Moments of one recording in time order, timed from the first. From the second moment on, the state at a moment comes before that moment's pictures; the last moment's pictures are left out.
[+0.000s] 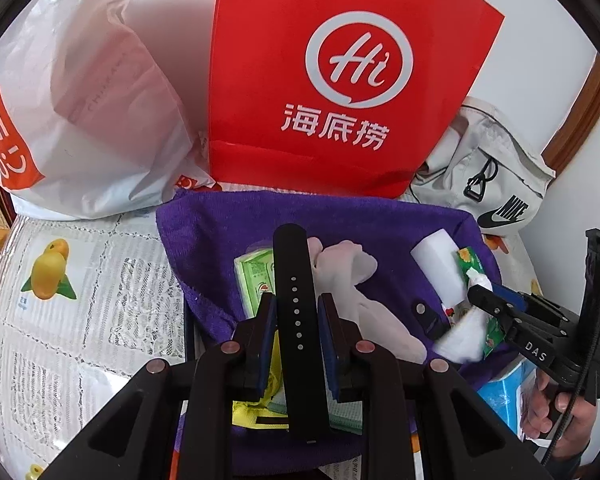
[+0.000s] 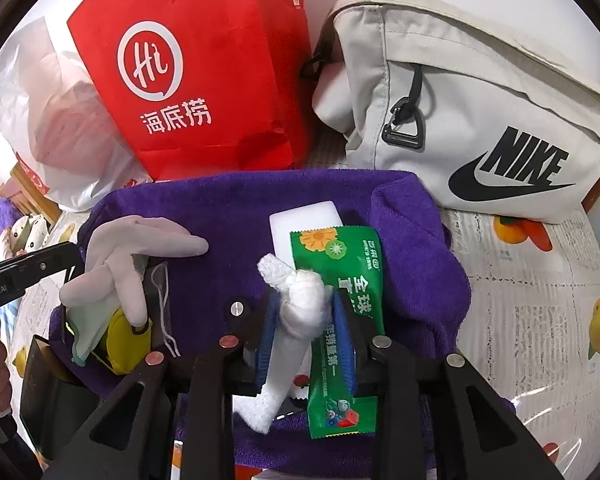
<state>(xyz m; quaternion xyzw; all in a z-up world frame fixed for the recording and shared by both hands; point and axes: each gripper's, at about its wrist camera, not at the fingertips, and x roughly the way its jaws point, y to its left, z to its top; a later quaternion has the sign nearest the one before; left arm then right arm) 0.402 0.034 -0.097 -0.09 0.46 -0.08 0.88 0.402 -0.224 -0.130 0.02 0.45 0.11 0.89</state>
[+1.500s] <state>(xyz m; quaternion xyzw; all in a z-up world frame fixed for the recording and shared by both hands) 0.144 0.013 0.007 -0.04 0.39 -0.03 0.92 0.119 -0.220 -0.022 0.00 0.34 0.03 0.94</state>
